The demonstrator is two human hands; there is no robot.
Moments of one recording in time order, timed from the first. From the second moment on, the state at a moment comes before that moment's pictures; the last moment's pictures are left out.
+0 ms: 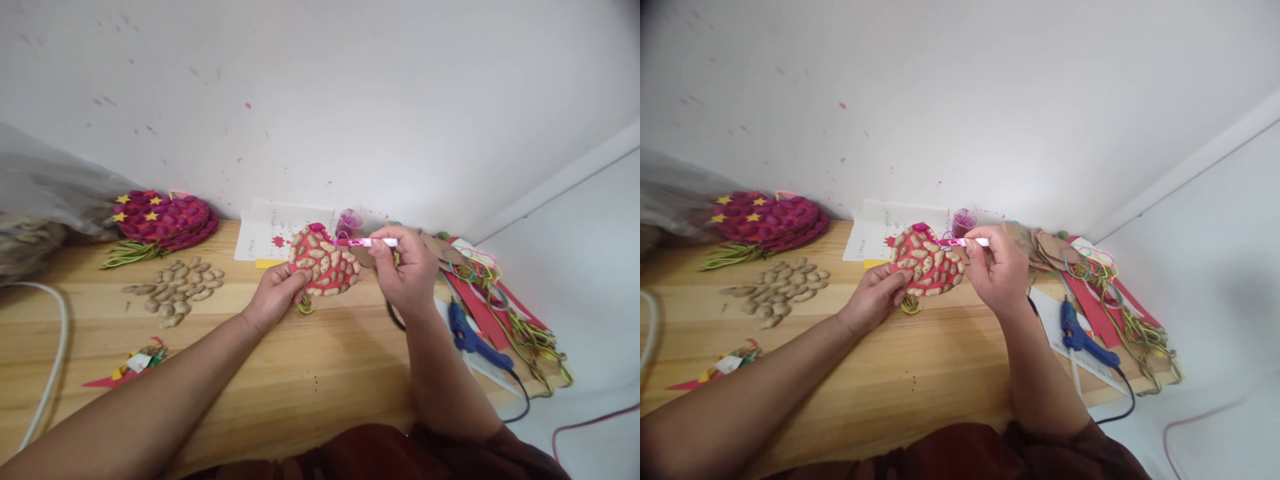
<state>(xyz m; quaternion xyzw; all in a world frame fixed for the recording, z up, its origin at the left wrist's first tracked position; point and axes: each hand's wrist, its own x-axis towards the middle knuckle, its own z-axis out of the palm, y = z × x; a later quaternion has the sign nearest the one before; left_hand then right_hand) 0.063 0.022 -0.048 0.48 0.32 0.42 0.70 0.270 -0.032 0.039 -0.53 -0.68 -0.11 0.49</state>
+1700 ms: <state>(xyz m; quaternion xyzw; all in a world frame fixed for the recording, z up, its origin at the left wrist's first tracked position) 0.061 0.022 -0.043 0.41 0.29 0.42 0.76 0.276 -0.029 0.034 -0.53 -0.61 0.03 0.59</state>
